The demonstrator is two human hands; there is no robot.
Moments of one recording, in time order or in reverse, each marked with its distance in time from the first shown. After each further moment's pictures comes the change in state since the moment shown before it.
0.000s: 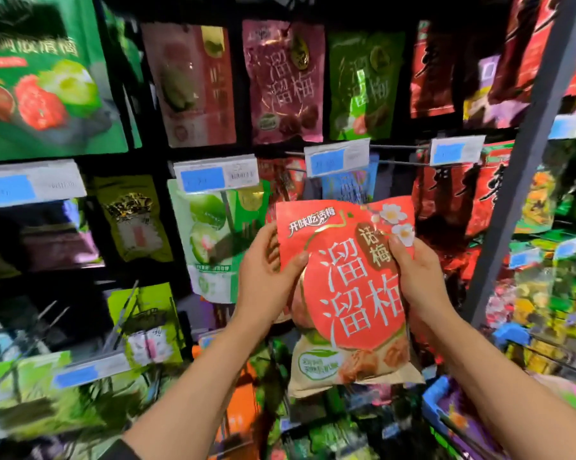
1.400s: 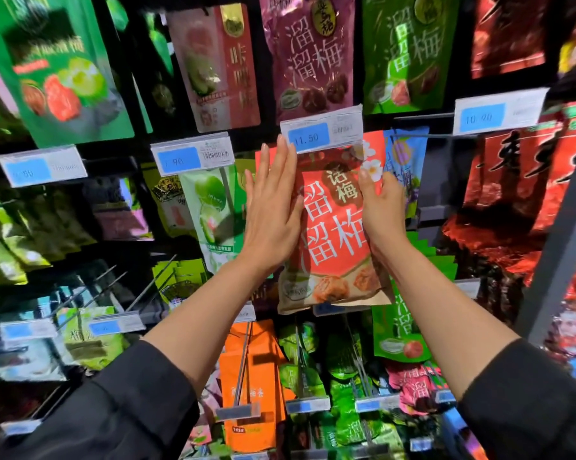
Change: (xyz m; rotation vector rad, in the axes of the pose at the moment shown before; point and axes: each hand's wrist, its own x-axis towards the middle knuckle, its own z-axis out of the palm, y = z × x) left_hand 0.056 0.001 0.046 0.977 0.042 0.420; right_hand 0.102 0.020 0.040 -0.024 -0.098 -0.101
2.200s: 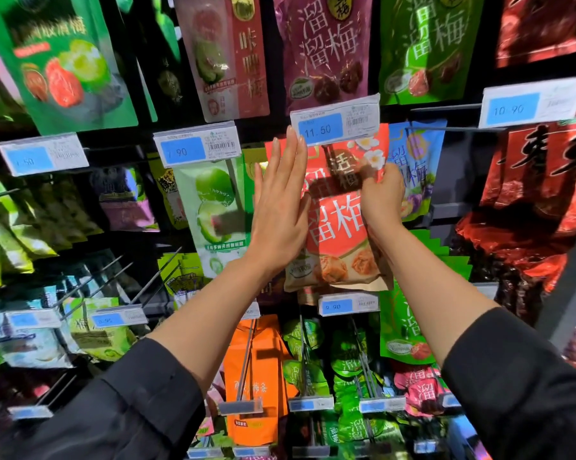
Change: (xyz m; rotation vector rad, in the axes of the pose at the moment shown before) left_hand 0.001 -0.006 0.007 0.008 0.027 0.030; right_hand 0.036 0.022 0.027 -0.169 0.076 0.087
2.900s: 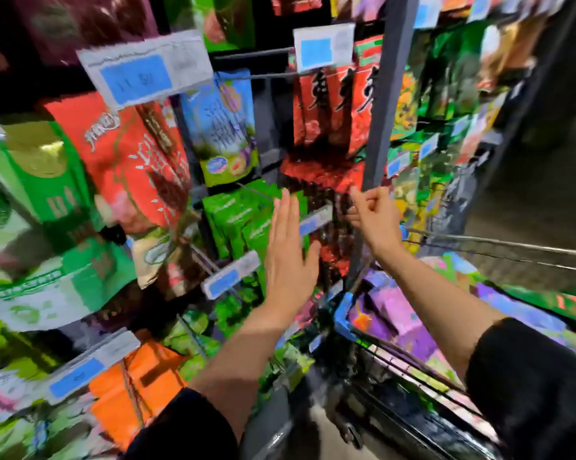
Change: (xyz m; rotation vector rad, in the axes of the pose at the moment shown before) left_hand -0.093 0.100 0.127 -0.740 -0.343 -0.017; right_hand -0.110 0.063 -0.193 -0.304 0.436 0.272
